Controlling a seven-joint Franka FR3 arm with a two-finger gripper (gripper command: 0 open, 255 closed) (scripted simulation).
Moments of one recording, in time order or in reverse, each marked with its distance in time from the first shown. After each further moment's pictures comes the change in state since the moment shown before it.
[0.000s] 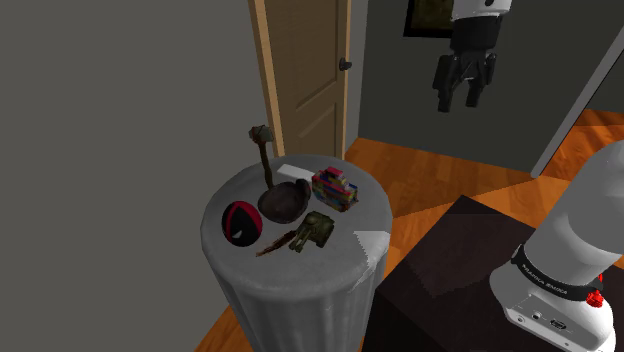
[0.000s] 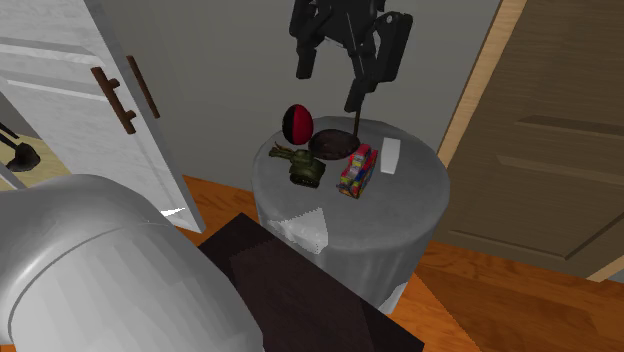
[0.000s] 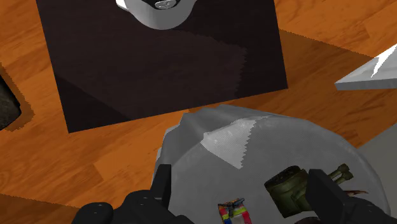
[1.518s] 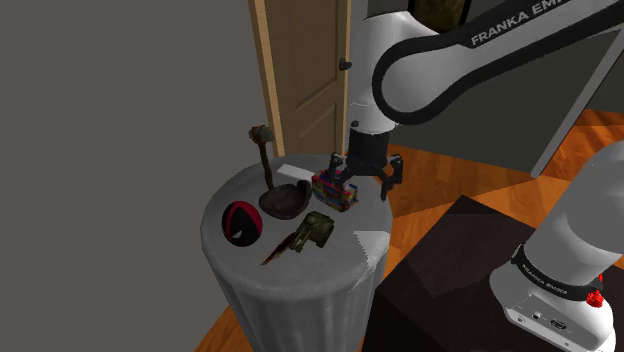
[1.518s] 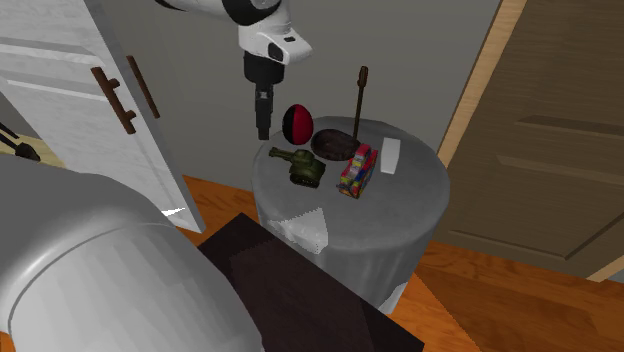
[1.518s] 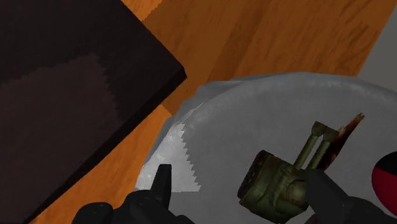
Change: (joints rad) arm -0.014 0.340 0.580 -0.138 0.307 0.638 0.850
